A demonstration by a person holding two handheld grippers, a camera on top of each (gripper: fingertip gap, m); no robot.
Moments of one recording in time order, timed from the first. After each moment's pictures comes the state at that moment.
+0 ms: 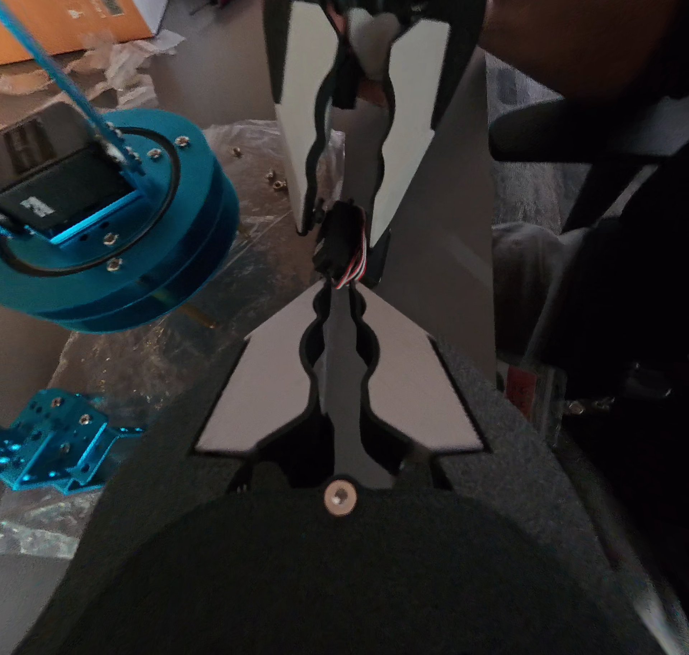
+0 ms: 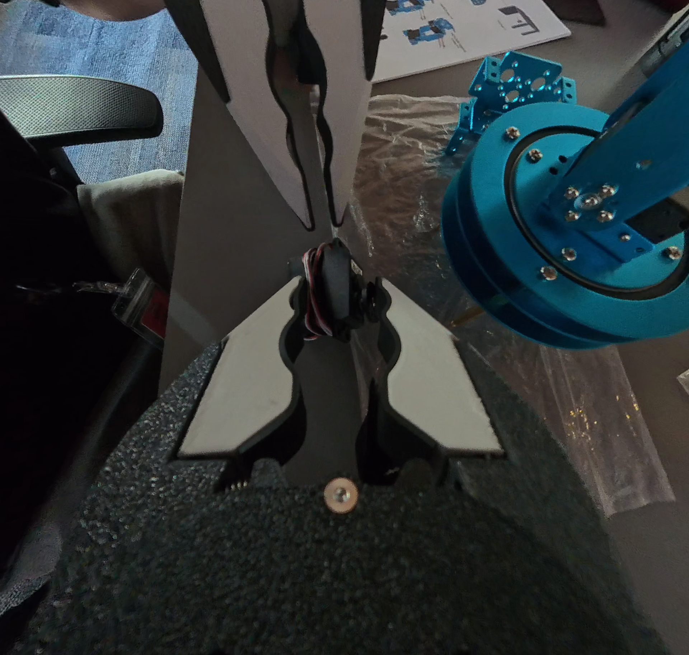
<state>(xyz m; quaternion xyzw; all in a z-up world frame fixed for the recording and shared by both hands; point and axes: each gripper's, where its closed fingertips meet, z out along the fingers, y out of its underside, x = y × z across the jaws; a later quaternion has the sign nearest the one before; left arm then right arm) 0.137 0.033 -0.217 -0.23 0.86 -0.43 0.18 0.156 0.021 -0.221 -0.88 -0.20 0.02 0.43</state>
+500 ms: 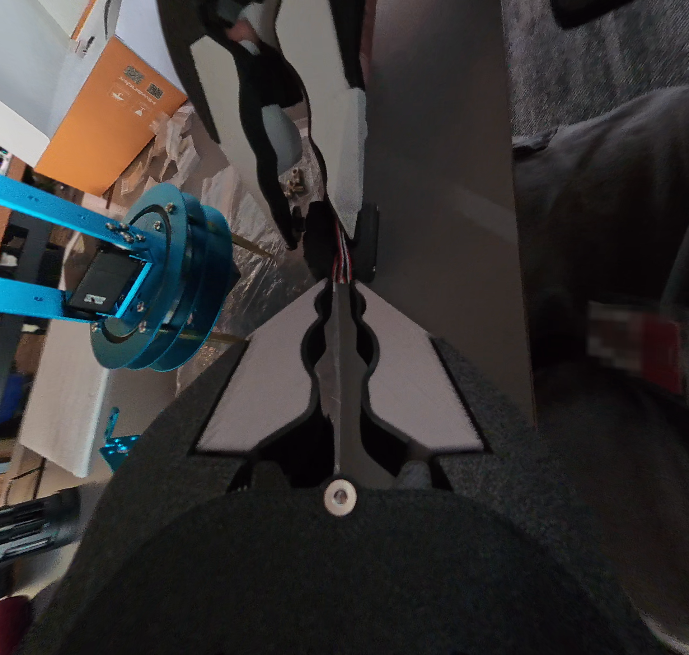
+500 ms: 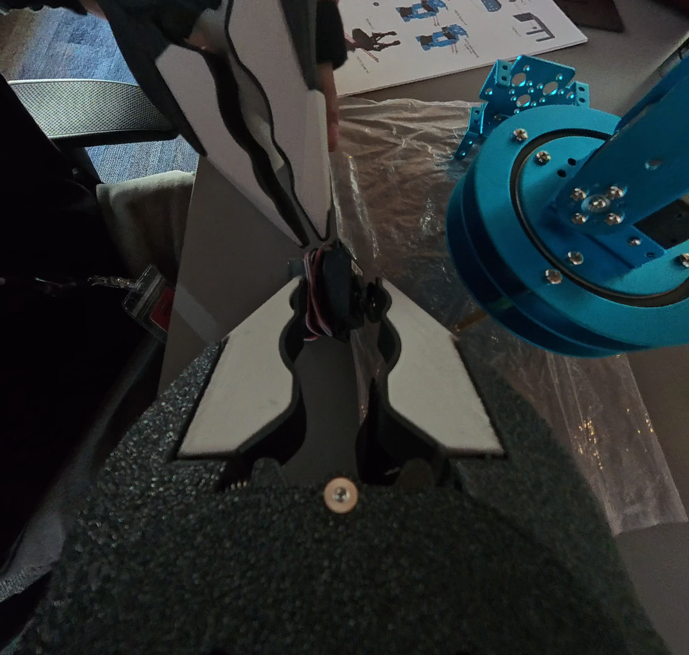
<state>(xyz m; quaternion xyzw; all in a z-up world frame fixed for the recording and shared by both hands) 0.134 0.026 -0.225 -0.10 0.88 -0.31 0.35 0.154 0.020 -0.221 -0.87 -0.21 0.04 0.44</state>
